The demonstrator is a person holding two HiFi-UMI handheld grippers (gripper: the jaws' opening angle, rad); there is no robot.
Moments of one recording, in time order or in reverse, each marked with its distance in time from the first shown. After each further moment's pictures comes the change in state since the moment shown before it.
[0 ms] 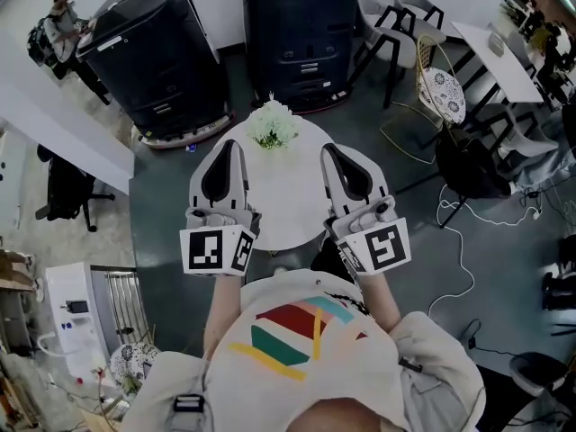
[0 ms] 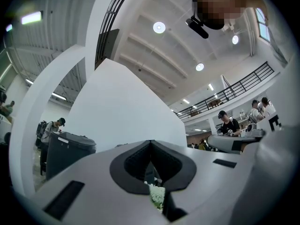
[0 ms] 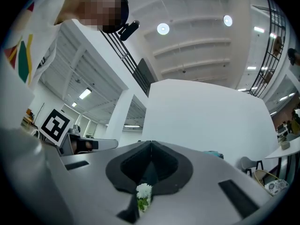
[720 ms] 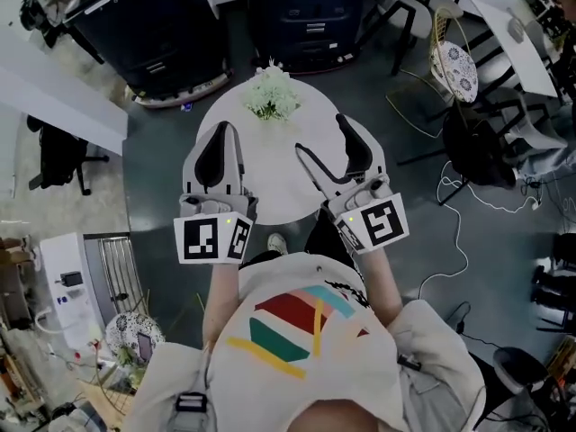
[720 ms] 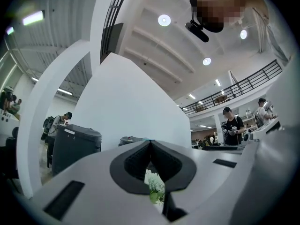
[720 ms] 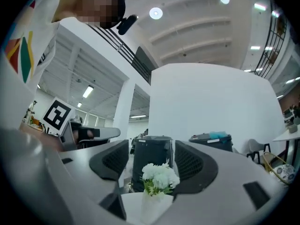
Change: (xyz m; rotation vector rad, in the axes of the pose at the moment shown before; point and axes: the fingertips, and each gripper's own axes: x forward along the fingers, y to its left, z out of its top) left arm 0.000 0.014 -0.041 -0.042 0.076 0.070; right arm 0.012 0.000 -0.074 0.094 0.163 0.096
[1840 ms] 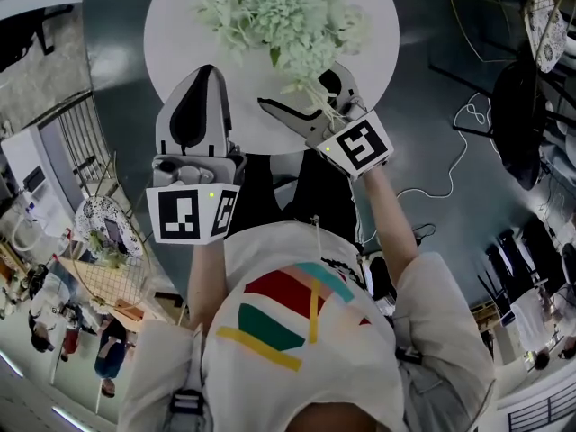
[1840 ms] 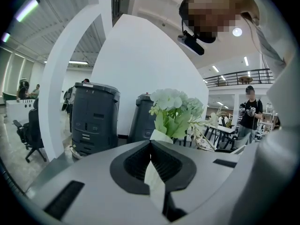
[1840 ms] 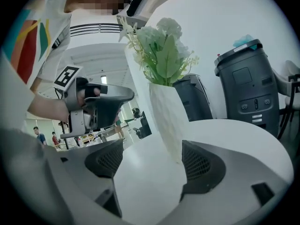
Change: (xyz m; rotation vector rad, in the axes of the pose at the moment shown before) left arm 0.022 0.043 -0.212 -0.128 0.436 0.206; right arm 0.041 0.025 -0.299 0.331 0.482 0.490
